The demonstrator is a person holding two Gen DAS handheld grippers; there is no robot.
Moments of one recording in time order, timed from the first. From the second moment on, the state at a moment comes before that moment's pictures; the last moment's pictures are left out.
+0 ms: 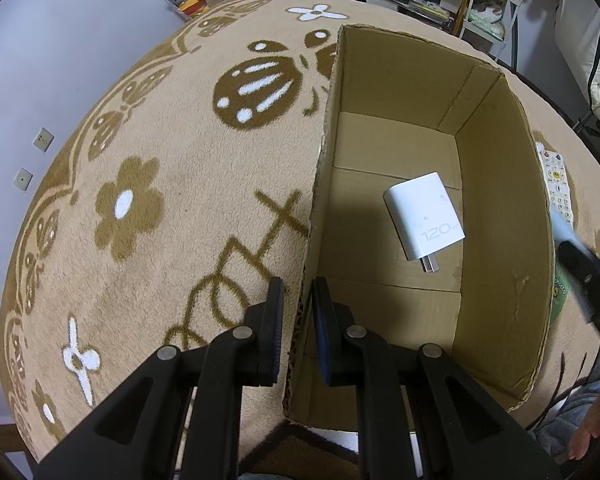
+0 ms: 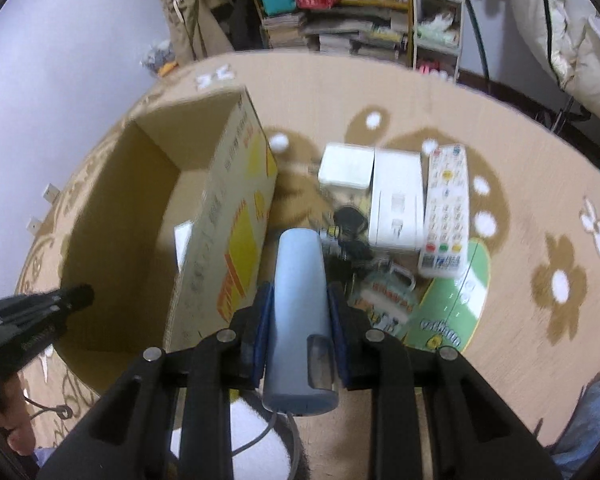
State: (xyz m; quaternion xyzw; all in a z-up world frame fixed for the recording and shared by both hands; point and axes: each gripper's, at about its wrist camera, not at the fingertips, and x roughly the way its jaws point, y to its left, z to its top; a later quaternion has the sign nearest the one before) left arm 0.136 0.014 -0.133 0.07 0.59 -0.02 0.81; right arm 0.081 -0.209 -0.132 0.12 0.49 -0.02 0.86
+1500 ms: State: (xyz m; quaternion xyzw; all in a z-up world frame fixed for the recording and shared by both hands) left arm 0.136 0.018 -0.136 0.06 0.59 -0.02 0.80; right arm 0.104 -0.120 -0.119 0.05 0.41 0.07 0.91
